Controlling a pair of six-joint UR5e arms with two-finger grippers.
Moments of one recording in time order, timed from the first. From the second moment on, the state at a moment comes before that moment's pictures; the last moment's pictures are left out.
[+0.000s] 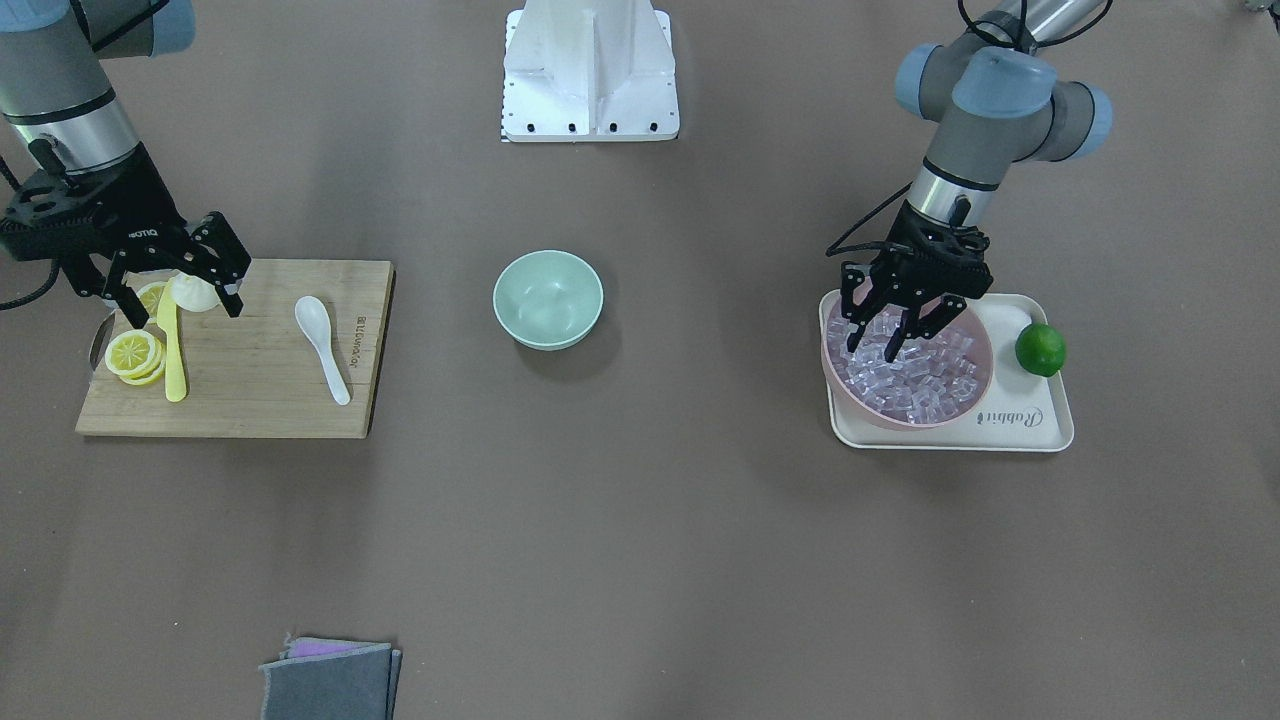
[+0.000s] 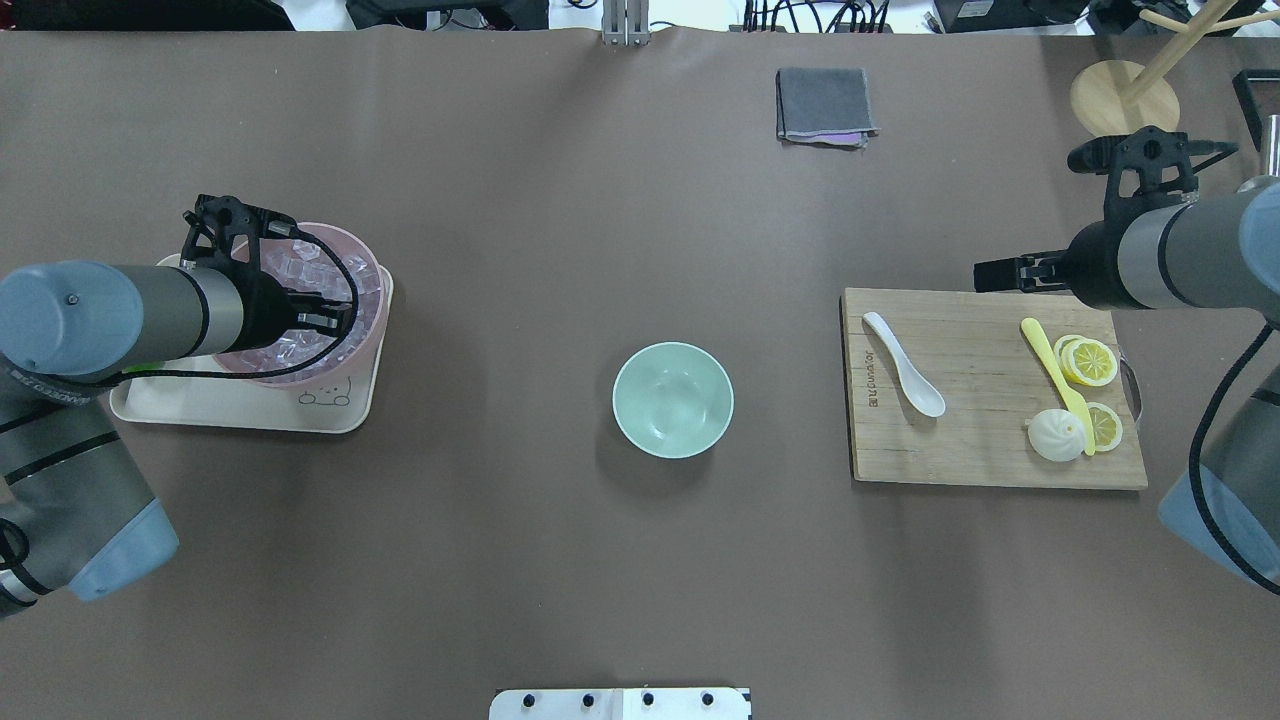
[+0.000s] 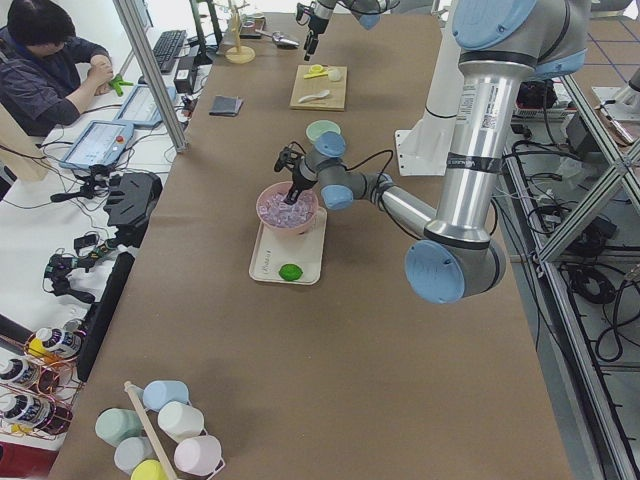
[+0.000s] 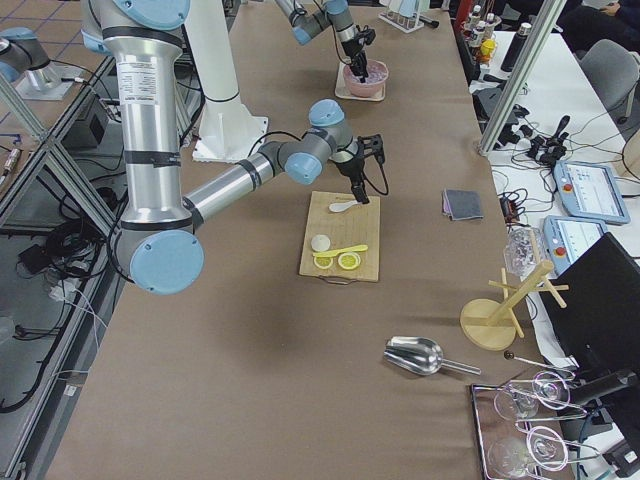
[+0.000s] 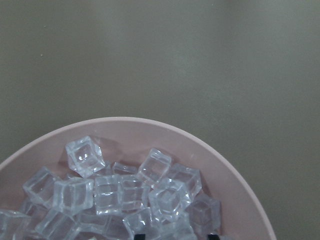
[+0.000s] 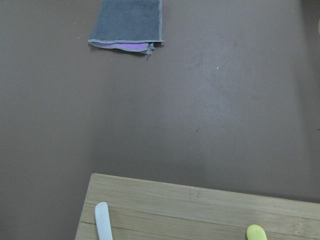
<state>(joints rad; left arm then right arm) -0.67 -1.75 -1.78 -2.26 -1.68 -0.90 0.83 -1.53 2.04 -1.19 1.80 0.94</state>
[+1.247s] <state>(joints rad) -0.67 -1.76 -1.78 -2.26 -1.67 -0.90 0.83 -1.53 2.04 -1.19 1.79 0.94</state>
